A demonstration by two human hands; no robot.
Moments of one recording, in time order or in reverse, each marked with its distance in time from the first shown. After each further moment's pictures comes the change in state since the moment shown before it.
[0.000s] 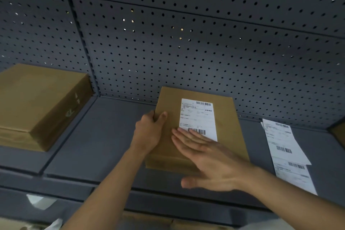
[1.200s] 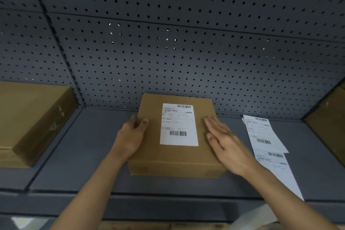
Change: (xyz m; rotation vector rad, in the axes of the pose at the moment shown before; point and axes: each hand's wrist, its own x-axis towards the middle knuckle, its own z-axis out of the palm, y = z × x) left_hand -0.010 0.008 -0.013 0.003 -0.126 -0.070; right_hand -0.049 0.054 0.034 0.390 0.522 0.497
